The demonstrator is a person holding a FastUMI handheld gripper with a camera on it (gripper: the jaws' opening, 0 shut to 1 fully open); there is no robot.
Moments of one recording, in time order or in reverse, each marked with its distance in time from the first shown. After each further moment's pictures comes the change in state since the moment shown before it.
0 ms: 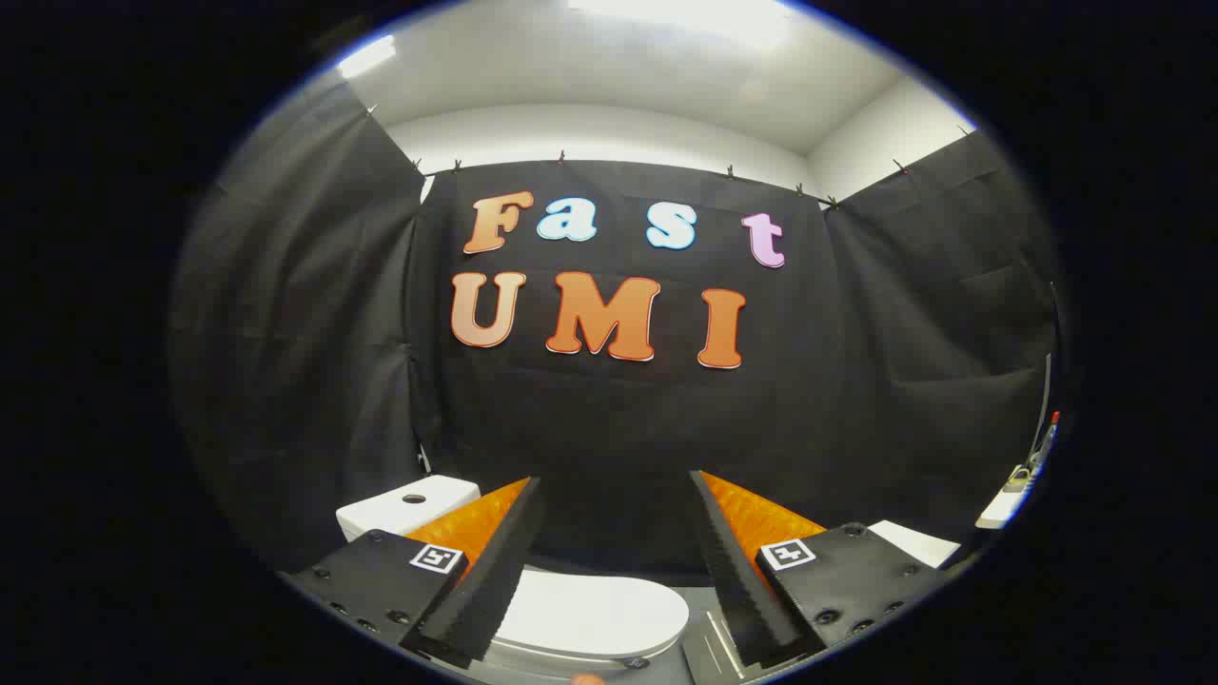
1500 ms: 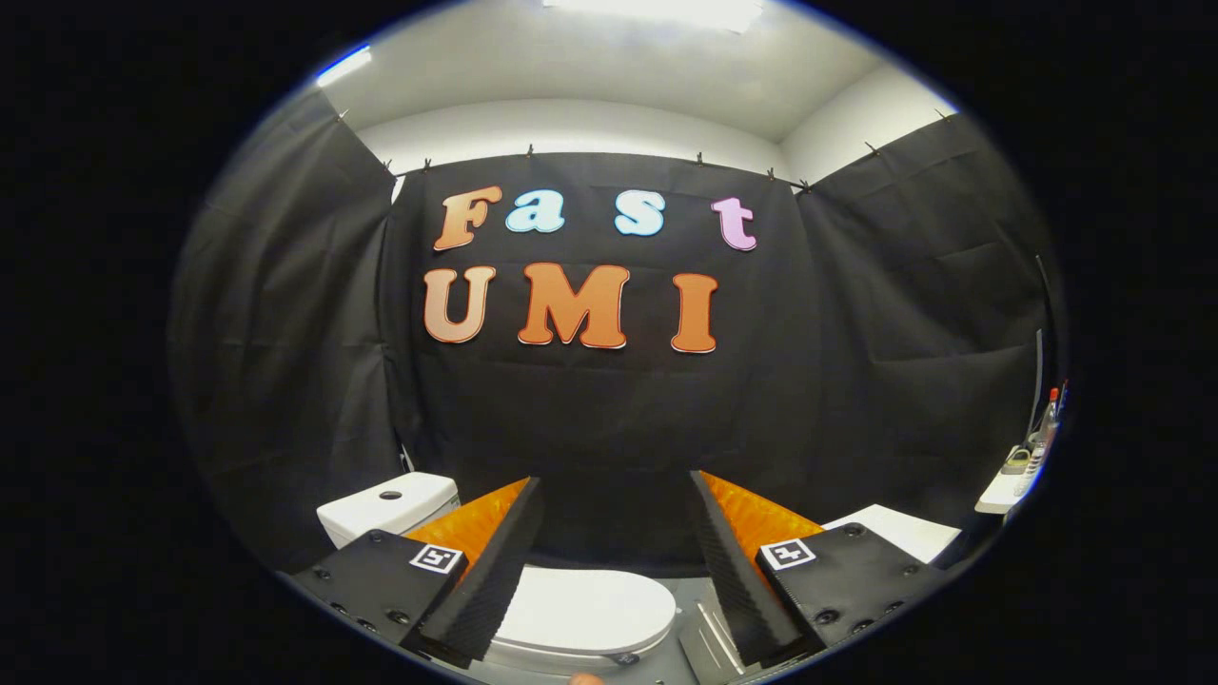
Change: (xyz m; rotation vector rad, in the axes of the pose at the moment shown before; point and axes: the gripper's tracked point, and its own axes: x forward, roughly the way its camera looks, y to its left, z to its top) arm 0.005 -0.043 -0.023 0.029 0.023 -0.050
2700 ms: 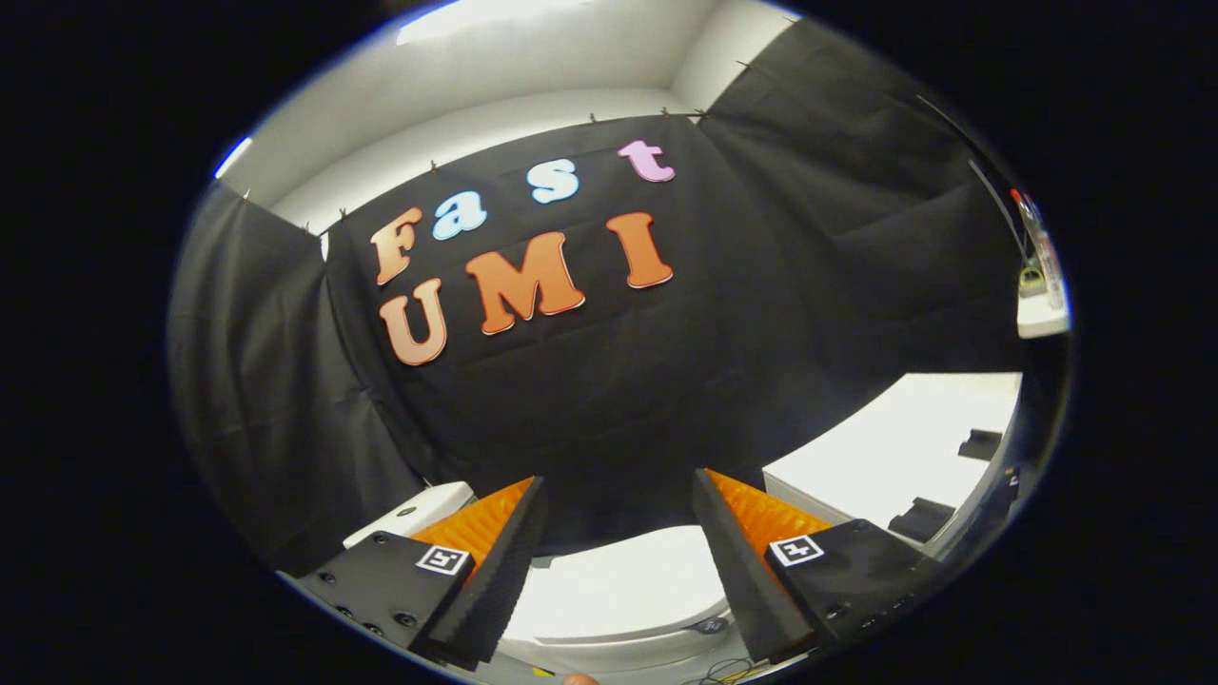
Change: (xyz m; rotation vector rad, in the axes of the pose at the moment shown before) arm 0.008 -0.044 -0.146 0.426 0.048 -0.064
